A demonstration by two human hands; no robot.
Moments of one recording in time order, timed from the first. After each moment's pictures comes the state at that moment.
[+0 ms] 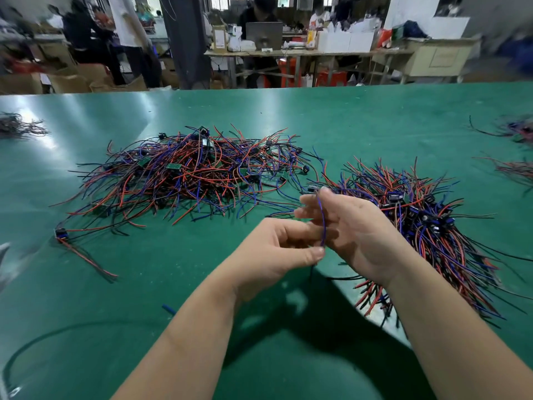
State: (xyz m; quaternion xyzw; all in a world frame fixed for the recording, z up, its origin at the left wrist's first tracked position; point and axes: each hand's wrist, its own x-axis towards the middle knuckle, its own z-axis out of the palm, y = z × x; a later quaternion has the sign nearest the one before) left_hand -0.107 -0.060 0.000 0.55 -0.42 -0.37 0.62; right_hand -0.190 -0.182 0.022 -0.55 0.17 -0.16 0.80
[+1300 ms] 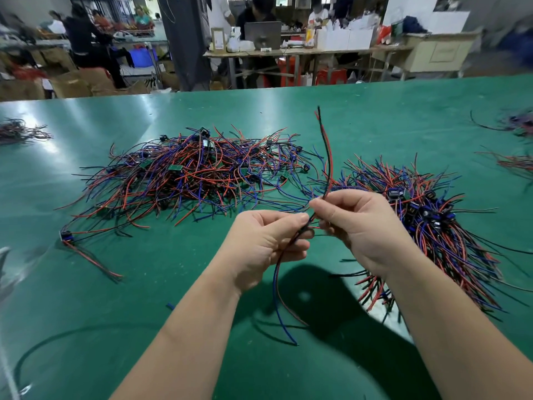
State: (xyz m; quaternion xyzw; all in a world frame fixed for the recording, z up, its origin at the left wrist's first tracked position) left_hand -0.103 -0.056 0.011 0.56 -0.23 -0.40 0.69; right_hand -0.191 -0.184 0.017 -0.62 0.17 -0.27 0.72
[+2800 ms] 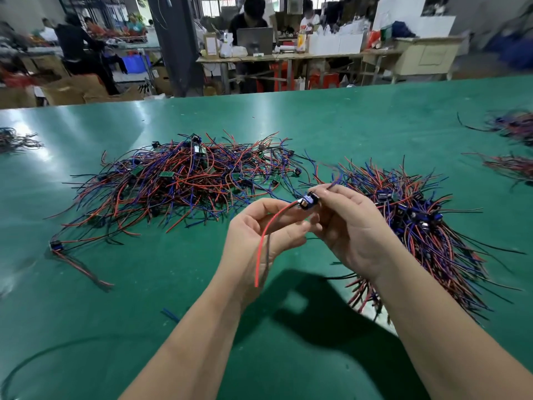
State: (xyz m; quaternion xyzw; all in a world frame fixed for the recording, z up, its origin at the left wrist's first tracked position) left_hand -0.113 -0.068 0.000 0.47 -0.30 -0.28 0.78; right_hand -0.188 -0.185 0.019 -0.48 0.12 -0.25 0.83
